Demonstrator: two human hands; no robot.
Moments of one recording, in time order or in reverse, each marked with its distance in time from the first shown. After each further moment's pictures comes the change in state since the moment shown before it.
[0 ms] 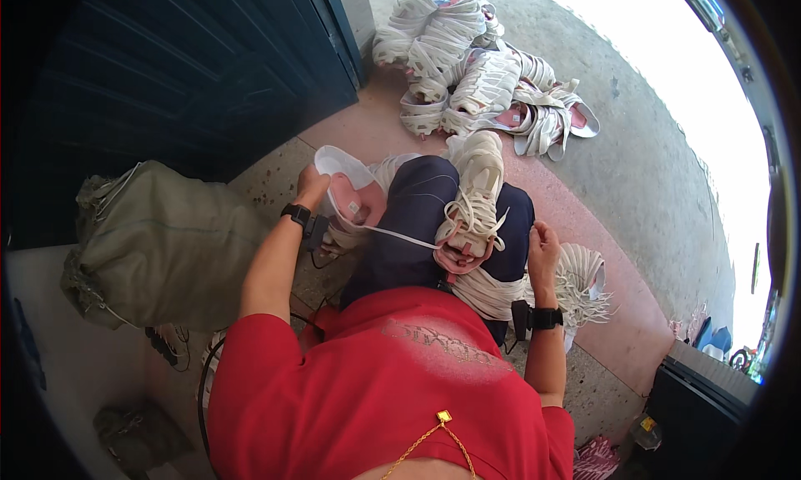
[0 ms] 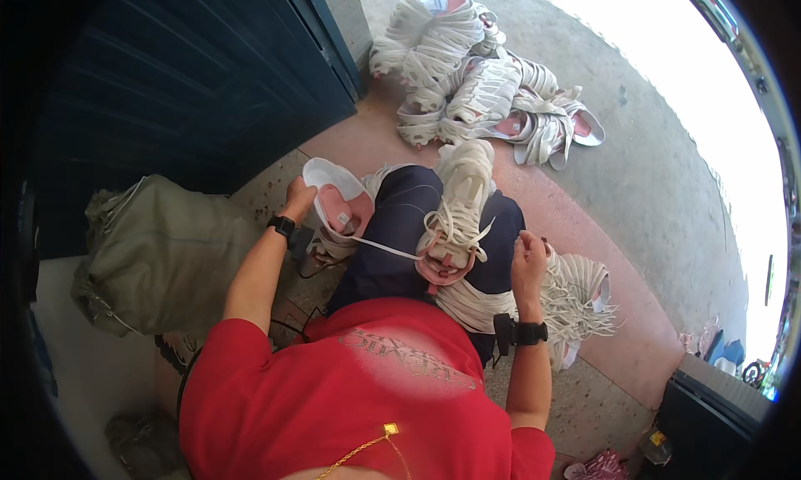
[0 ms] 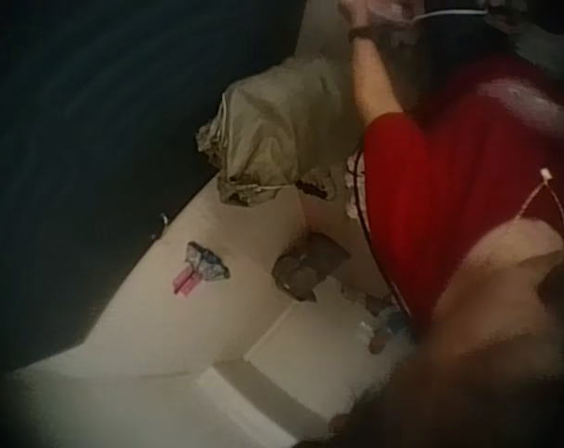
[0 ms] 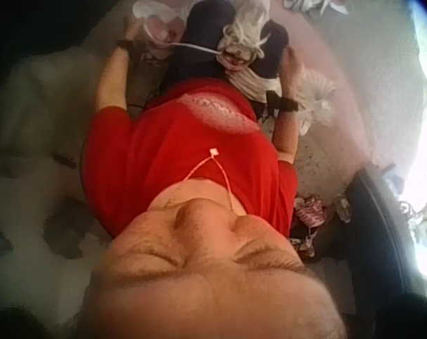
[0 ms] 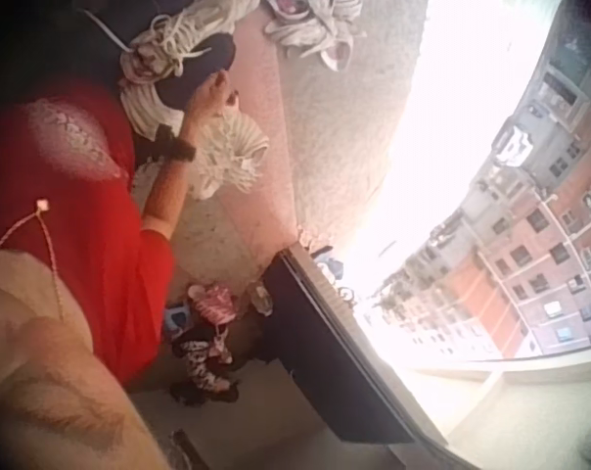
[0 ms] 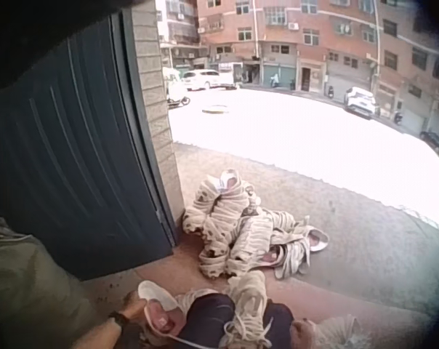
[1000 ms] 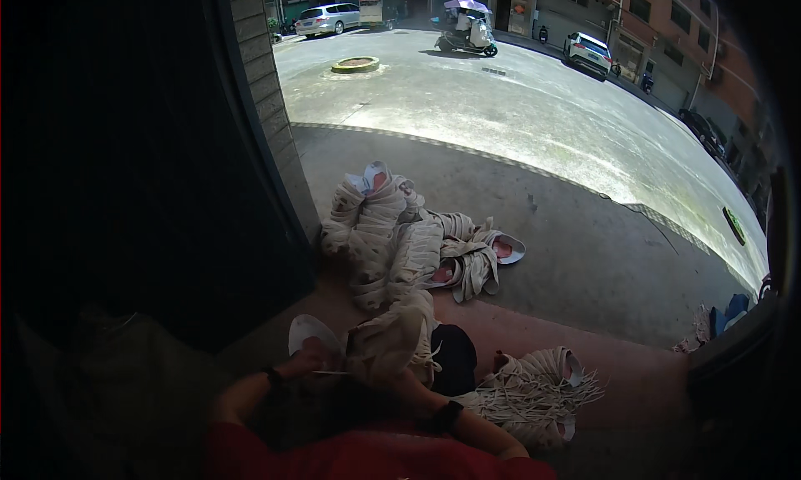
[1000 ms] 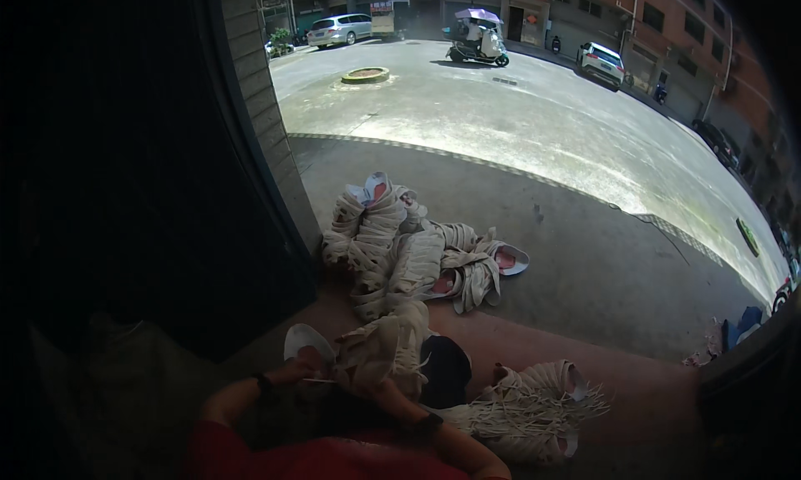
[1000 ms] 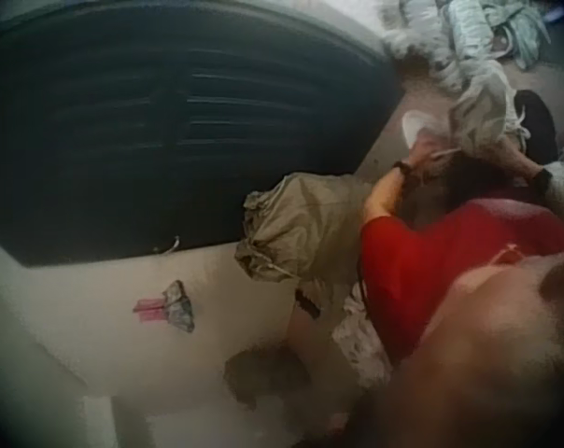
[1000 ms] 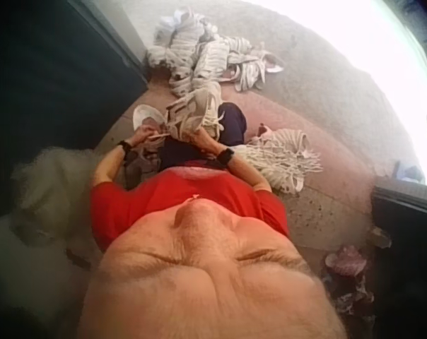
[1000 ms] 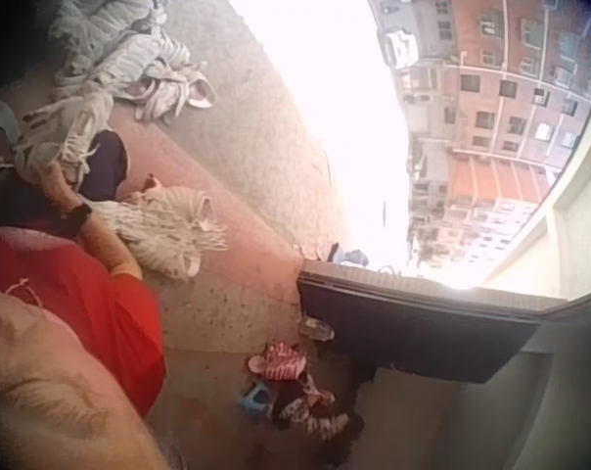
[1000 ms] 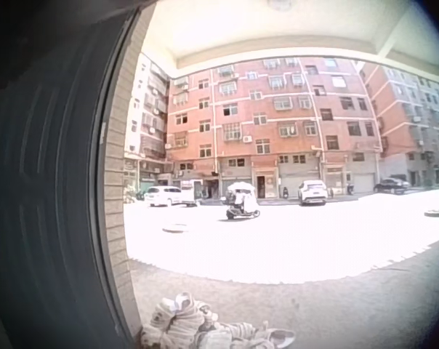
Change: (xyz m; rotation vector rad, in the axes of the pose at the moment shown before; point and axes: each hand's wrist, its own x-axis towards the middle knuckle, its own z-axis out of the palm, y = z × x) left_hand -0.030 0.011 0.006 -0.012 -0.751 0.620; right_hand -0.063 -0.064 0.106 0.683 -0.617 -0.152
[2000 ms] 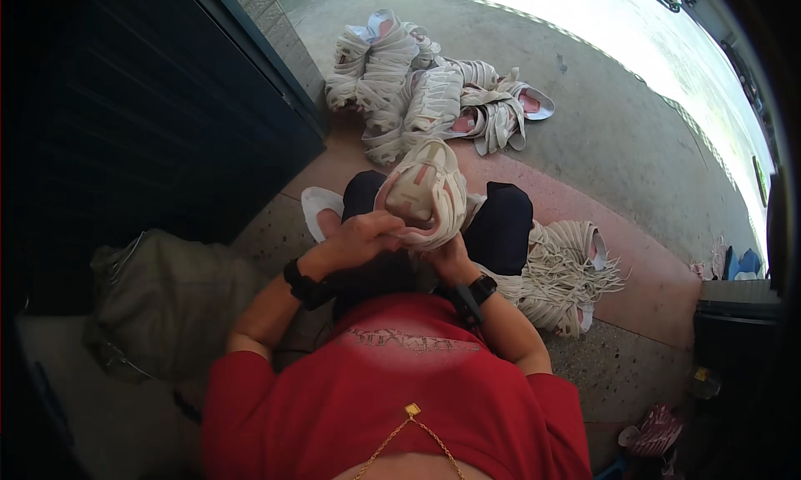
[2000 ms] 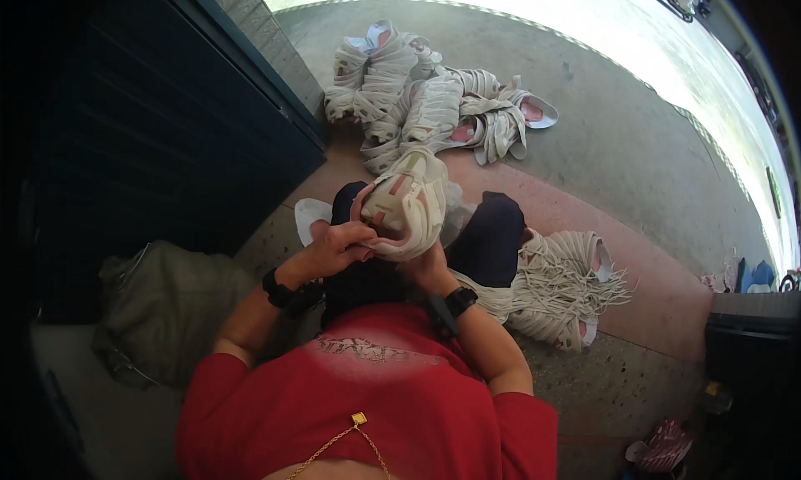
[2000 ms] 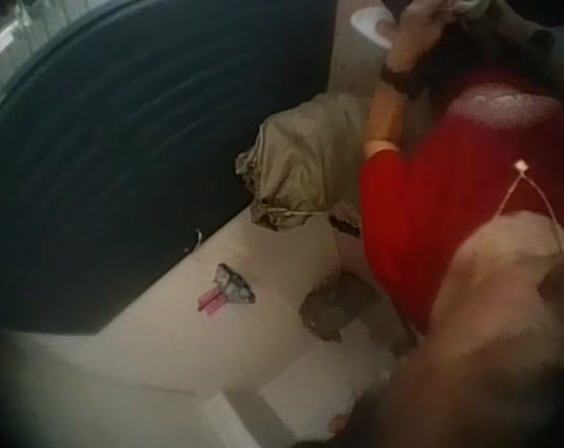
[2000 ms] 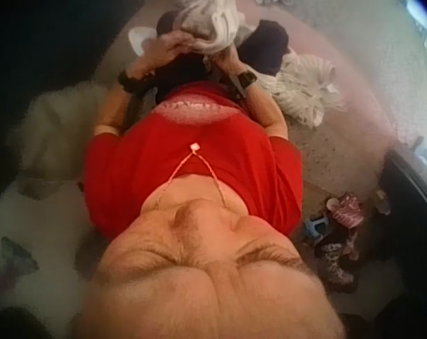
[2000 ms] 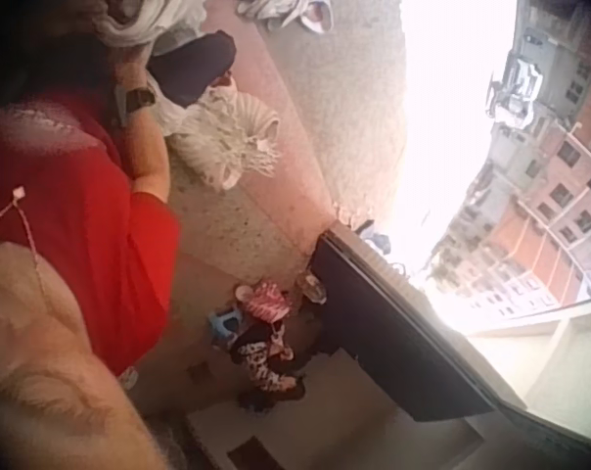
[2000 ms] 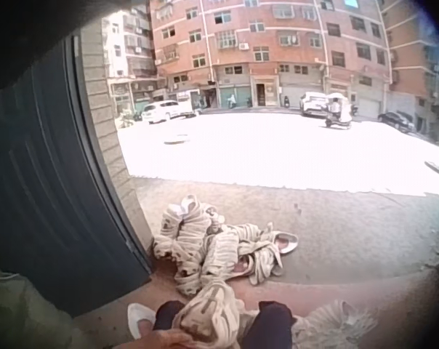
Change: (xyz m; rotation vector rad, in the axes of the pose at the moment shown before) left_hand 0.001 0.241 0.047 0.073 0.081 0.571; right_hand -0.006 -0.019 -0.024 1.185 0.322 0.401
